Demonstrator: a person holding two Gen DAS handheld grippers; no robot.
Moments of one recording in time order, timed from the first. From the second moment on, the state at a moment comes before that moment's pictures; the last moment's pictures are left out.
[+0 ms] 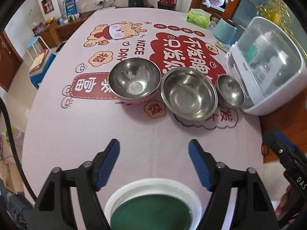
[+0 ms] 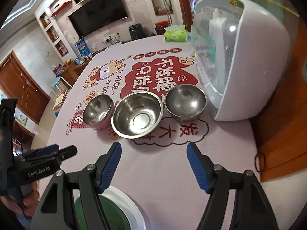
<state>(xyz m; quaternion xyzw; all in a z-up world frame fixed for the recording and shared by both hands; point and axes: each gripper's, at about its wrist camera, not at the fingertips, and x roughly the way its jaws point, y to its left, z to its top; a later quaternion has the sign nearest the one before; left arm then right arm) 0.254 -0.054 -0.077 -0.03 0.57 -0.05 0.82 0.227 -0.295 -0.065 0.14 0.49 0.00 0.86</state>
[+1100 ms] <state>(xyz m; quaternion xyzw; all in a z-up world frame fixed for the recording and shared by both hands) 0.338 -0.083 -0.177 -0.12 0.56 -0.09 0.82 0.308 -0.311 -0.200 0.32 0.56 0.03 0.76</state>
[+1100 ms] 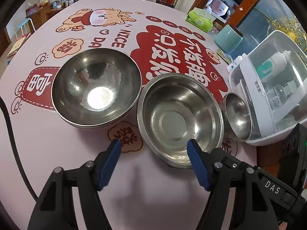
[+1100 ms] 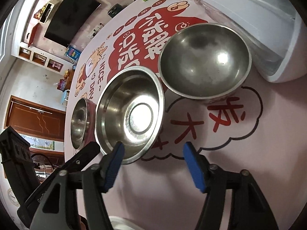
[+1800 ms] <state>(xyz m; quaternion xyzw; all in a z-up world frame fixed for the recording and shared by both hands) 0.340 -0.085 -0.195 -0.12 0.57 -0.09 0.81 0.313 -0.305 -0.204 0.31 0.55 0.06 0.77</state>
